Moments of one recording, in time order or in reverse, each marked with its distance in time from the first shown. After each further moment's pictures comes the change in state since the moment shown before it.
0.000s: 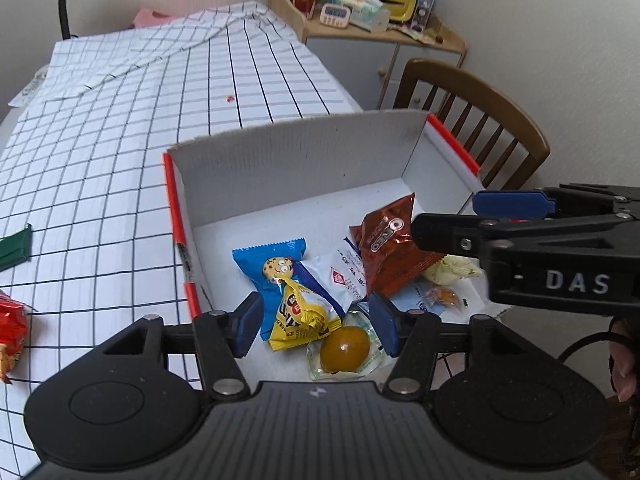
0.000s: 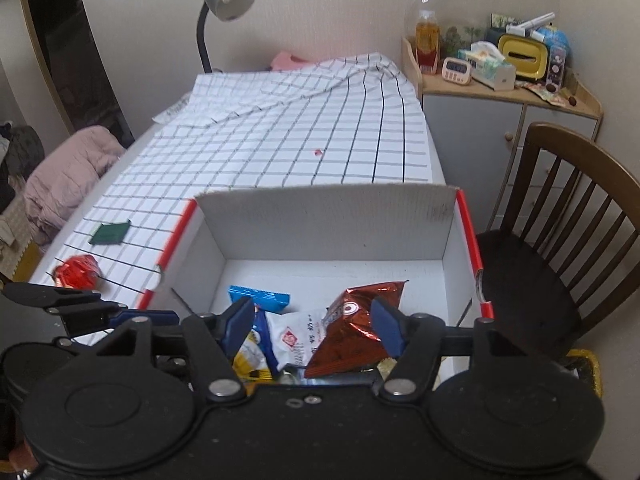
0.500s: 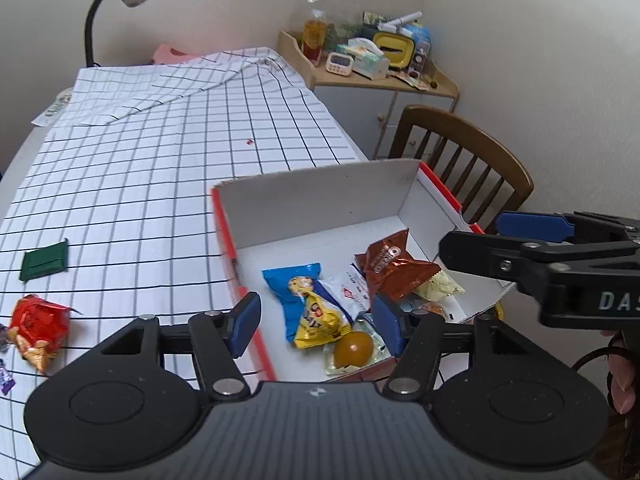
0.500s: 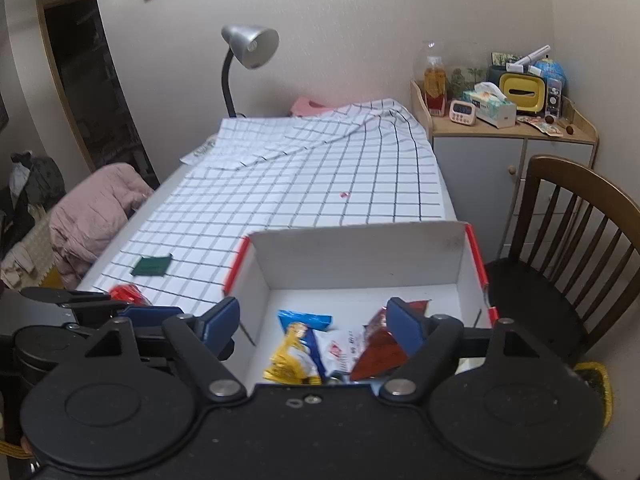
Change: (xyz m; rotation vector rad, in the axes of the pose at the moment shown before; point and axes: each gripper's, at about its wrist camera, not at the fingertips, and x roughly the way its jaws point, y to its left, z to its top) left arm -0.064 0.025 -0.014 -0.021 -0.124 -0.014; right arm -0.056 0.033 -0.007 0.020 -0.132 0.041
